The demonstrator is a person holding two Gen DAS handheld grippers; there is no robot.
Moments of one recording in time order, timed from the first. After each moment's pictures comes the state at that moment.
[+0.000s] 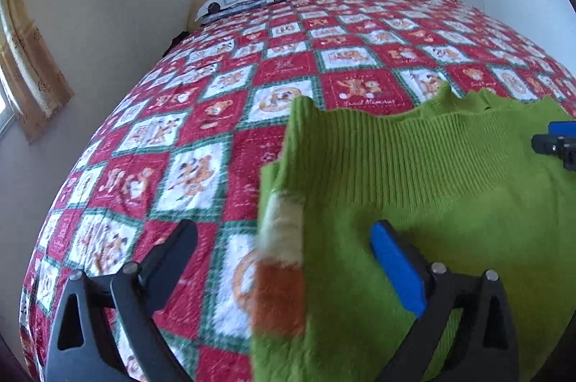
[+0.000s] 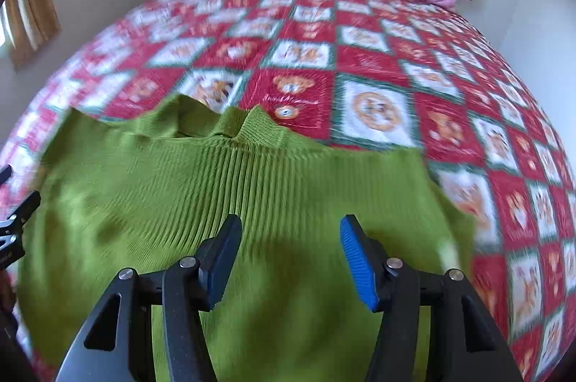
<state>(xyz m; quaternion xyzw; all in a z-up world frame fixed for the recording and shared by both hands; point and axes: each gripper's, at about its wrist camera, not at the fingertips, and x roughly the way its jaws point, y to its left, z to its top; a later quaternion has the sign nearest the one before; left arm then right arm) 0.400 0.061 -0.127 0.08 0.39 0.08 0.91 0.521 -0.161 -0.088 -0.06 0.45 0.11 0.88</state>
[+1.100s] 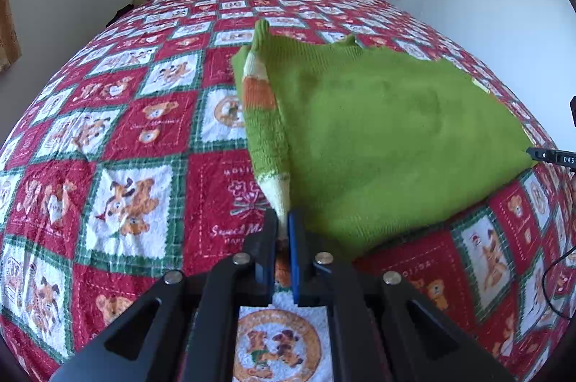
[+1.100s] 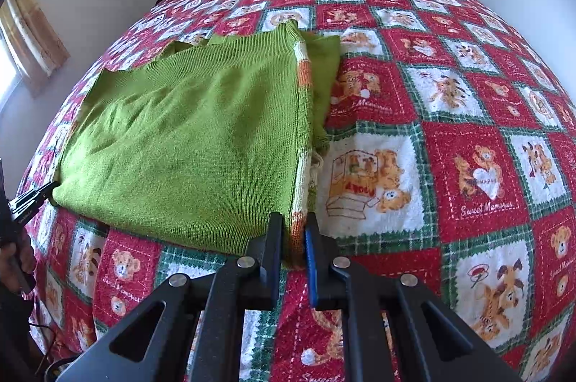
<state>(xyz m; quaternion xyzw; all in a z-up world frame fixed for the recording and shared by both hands) 0.268 0.094 -0.143 0.00 0.42 -0.08 0.90 0.367 -0.285 -0.099 0.02 0.49 0.10 0.87</state>
